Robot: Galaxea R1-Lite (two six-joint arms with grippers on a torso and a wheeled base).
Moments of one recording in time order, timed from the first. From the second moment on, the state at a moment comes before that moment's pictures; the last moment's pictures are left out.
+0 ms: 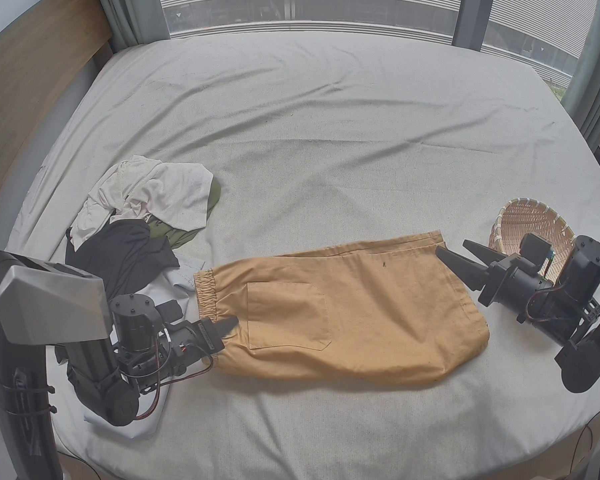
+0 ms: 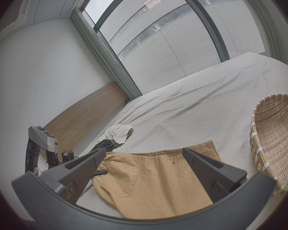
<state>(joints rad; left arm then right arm) -0.32 2.26 -0.42 -1.54 -0.28 -0.66 0.27 1.83 -0.34 -1.53 0.38 0.32</state>
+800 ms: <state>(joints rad) -0.20 2.08 -0.23 -1.55 -0.31 -0.63 0.27 1.83 -0.34 -1.53 0.38 0.32</state>
